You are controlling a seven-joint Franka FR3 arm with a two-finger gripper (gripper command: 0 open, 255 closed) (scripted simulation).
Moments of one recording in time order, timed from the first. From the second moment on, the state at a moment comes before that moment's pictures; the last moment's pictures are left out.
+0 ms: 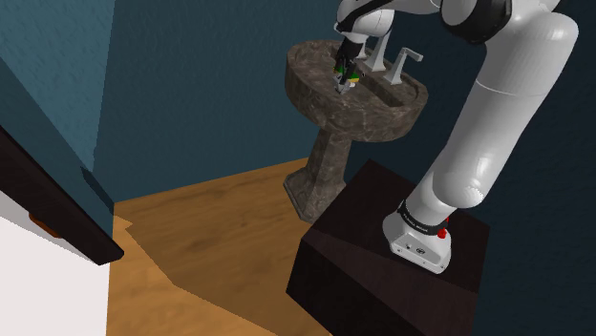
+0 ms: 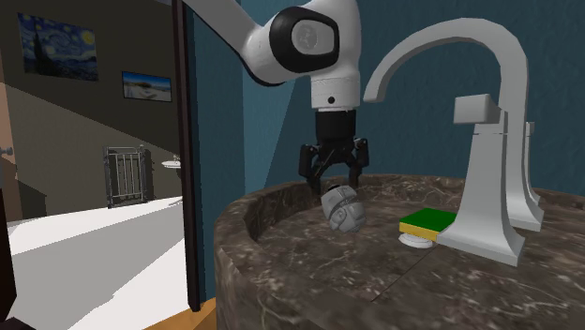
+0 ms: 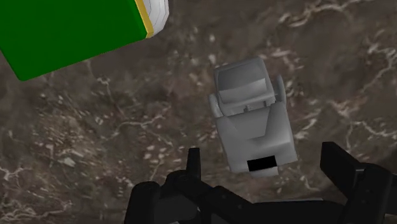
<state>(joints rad) 0.01 0.19 -0.61 -1.98 0.25 2.24 -1.57</state>
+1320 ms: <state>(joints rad) 0.01 0.19 -0.62 -1.97 0.24 2.23 -1.57</state>
